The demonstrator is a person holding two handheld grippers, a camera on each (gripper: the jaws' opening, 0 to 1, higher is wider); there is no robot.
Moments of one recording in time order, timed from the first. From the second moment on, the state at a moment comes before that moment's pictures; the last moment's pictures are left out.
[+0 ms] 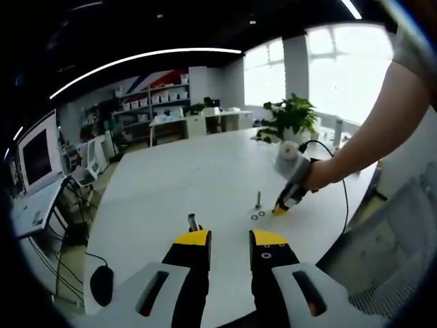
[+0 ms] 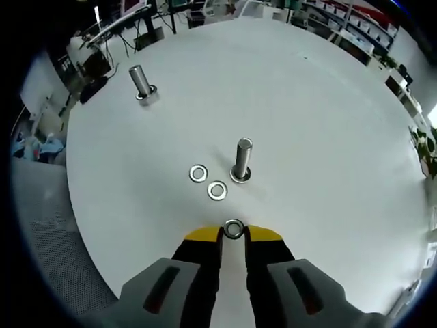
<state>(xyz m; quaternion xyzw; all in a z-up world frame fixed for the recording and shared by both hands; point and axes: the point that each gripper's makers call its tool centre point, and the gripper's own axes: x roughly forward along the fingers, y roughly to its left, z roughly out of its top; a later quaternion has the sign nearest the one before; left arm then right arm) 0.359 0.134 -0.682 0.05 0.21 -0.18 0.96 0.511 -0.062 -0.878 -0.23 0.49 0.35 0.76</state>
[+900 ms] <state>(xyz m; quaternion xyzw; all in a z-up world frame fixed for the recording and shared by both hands) 0.359 0.136 -0.678 0.05 0.20 -0.17 0.96 0.513 -0.061 -0.868 -0.26 0.48 0.33 0.77</state>
